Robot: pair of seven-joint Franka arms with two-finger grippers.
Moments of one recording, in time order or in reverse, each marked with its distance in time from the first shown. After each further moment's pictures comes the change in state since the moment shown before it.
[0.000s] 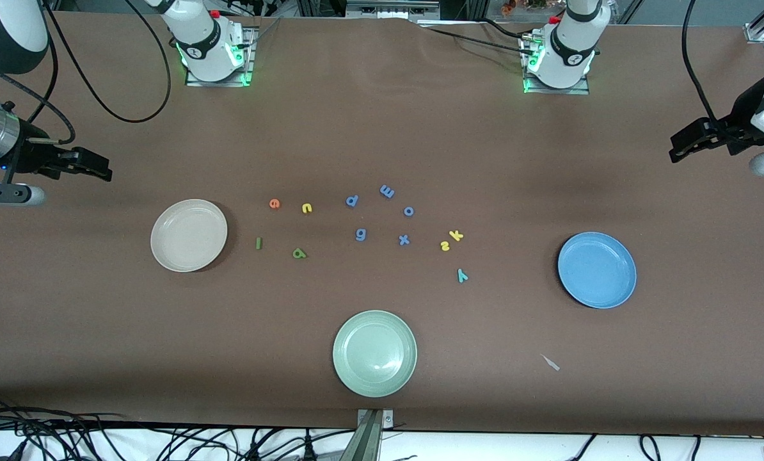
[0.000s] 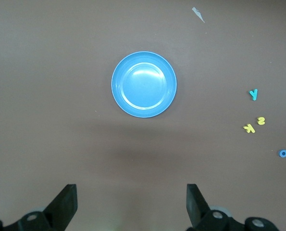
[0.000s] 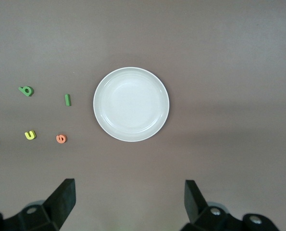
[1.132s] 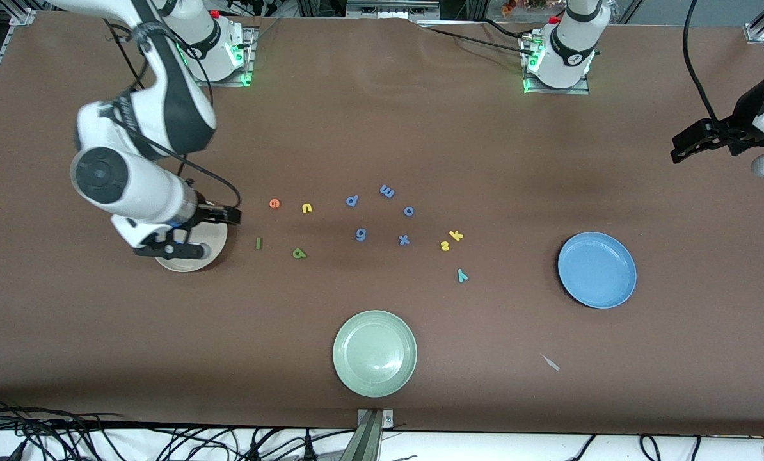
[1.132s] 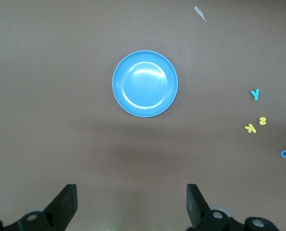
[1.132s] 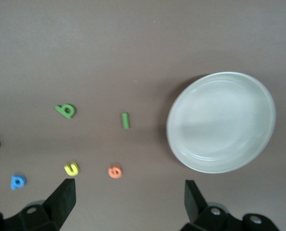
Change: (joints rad) left arm 0.000 0.007 0.001 -0.003 0.000 -0.001 0.000; right arm 0.292 0.295 0.016 -0.006 -0.001 0.258 0.368
